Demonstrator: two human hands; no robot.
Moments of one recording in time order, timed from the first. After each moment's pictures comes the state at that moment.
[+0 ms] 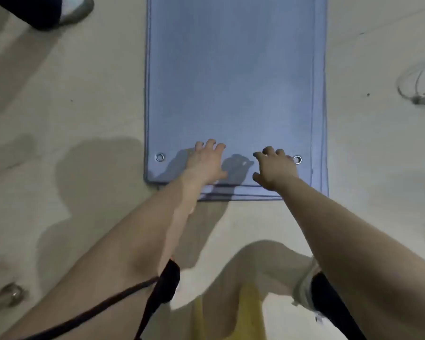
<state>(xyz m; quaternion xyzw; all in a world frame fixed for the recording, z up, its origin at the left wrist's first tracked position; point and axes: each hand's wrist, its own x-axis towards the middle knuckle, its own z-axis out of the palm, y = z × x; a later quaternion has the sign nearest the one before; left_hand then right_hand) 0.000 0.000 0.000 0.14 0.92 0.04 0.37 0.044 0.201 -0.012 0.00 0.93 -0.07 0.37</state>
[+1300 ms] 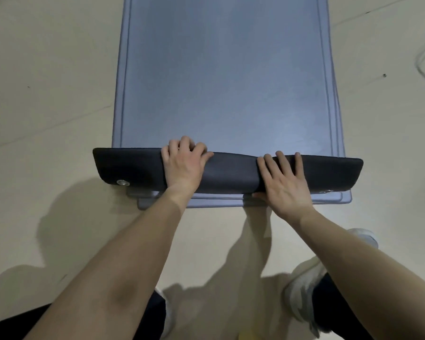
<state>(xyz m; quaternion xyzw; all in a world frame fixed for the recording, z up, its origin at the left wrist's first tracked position) 0.061 -0.017 -0.168 0.10 0.99 0.03 -0.02 0.142 0.232 -0.173 -0.10 0.99 0.05 0.13</state>
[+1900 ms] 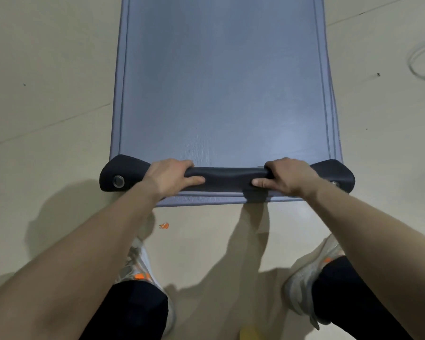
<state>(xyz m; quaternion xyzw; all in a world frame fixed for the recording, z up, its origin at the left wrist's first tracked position) 0.055 -0.073 -0.138 0.19 0.93 0.04 0.32 0.102 0.246 -0.137 -0.09 0.94 -0.09 0.33</state>
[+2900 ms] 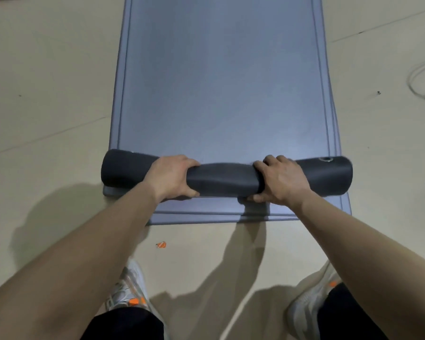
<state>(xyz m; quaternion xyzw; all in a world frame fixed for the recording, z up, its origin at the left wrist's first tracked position) 0.014 -0.068 -0.151 0.22 0.94 0.04 0.26 0.071 0.224 -0.155 -0.10 0.97 0.03 0.21</state>
